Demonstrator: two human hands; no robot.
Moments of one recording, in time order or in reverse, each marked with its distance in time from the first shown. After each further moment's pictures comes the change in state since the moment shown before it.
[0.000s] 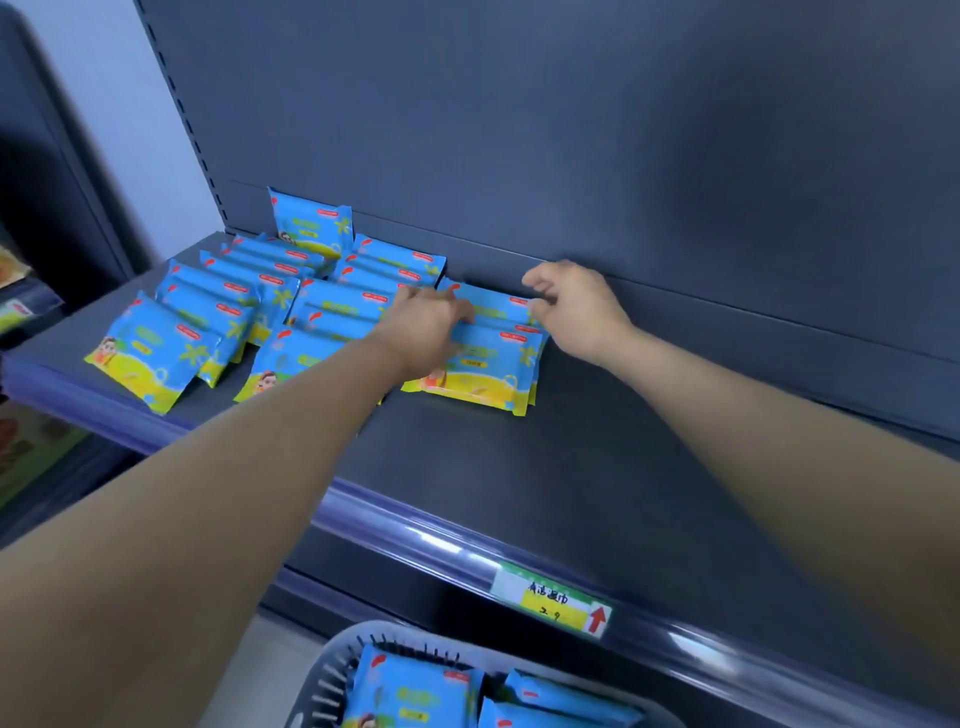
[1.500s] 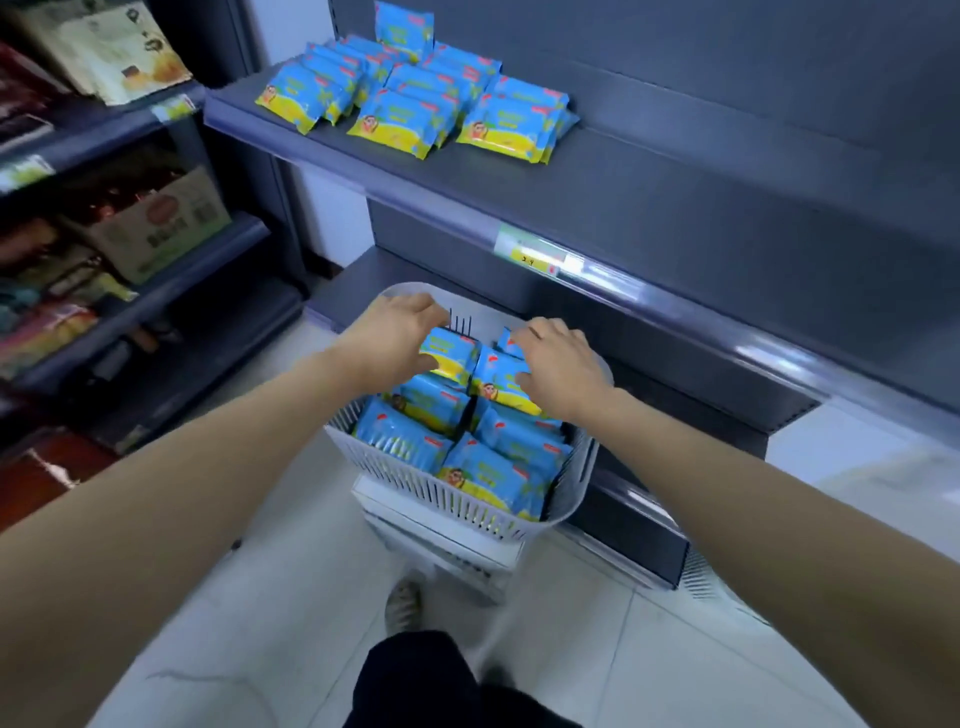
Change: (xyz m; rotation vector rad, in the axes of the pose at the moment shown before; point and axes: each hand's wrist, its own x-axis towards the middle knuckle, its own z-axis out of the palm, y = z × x) left_hand -0.375 0.144 0.057 0.015 -0.065 -0.051; right_hand -0.395 -0.025 0.029 -0.405 -0.396 -0.264
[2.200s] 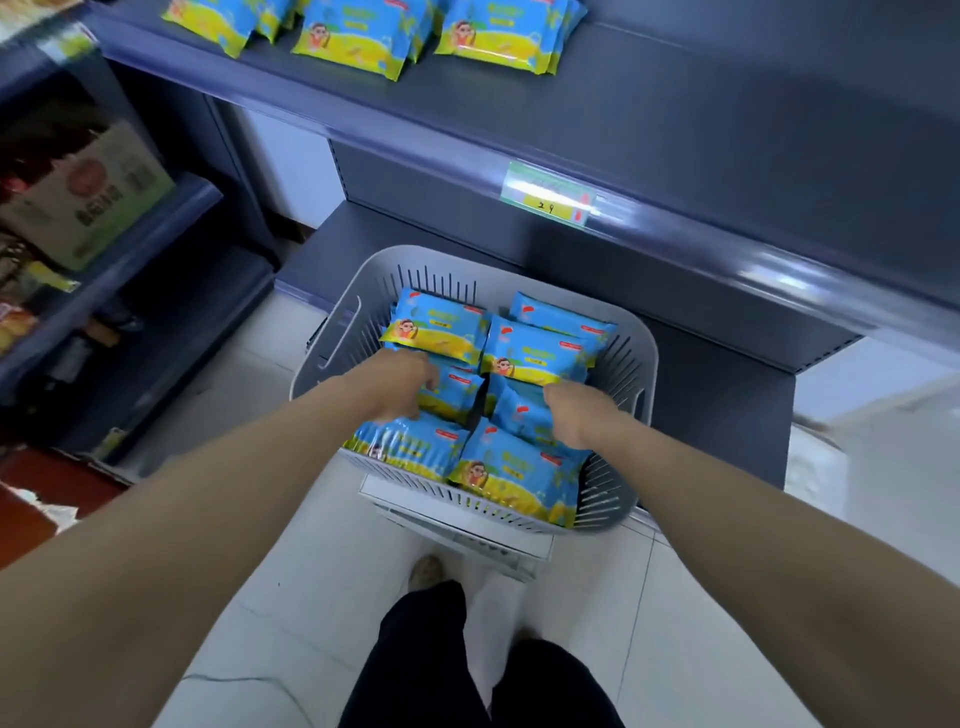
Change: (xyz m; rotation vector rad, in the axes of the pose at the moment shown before) left_hand 0.026 -0.048 0.113 0.055 -0.551 0.017; right_hand 0.020 0.015 0.123 0.079 -0.545 0.229
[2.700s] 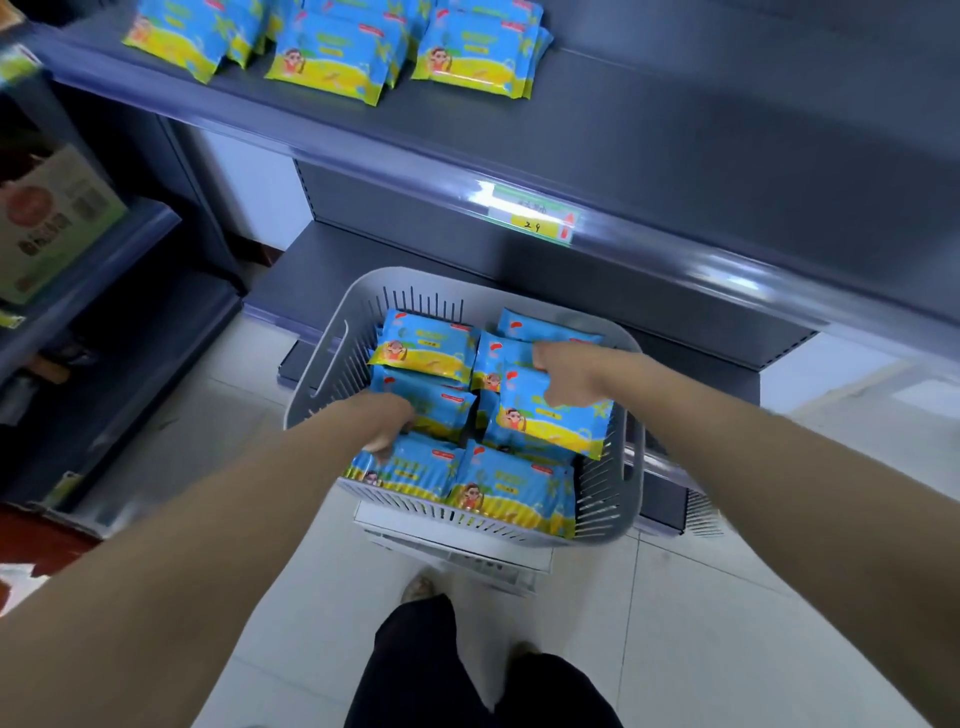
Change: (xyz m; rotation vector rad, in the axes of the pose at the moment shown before) left_hand 0.019 -0.017 0.026 0.021 -0.305 -0.045; right_hand -0.018 -0.012 -0.082 0.020 -0.059 -0.021
